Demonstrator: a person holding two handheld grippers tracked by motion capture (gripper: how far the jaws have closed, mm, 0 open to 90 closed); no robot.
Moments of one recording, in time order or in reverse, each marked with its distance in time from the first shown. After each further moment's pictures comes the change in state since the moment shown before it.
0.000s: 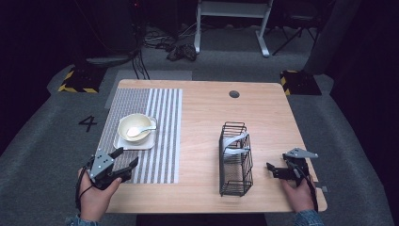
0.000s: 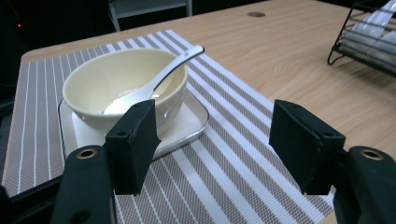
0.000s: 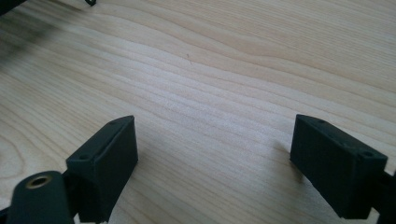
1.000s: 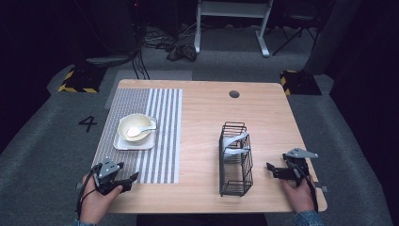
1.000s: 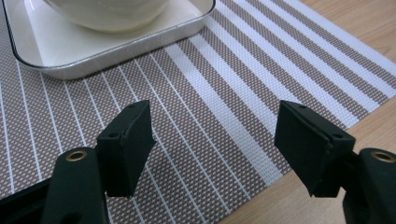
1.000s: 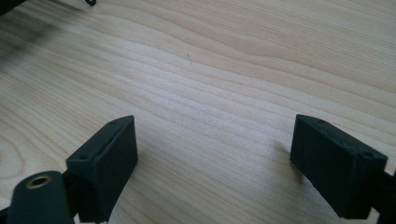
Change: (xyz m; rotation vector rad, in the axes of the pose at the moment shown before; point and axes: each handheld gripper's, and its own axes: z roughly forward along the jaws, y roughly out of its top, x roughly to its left) left arm 0.008 -0.044 0.017 0.284 -0.034 -0.032; right arm 0.000 0.000 0.000 0.000 0.000 0.000
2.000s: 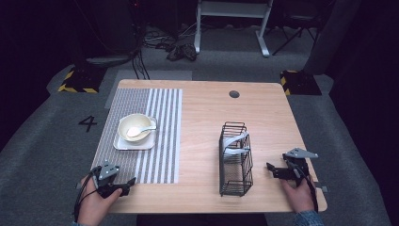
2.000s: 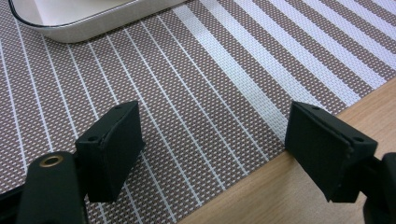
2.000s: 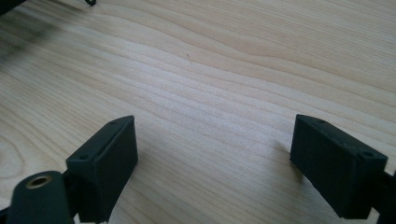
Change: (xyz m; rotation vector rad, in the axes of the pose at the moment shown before) left arm 0.004 -0.009 -0.001 0.066 0.018 0.012; right arm 0.000 0.000 0.000 0.000 0.000 0.000
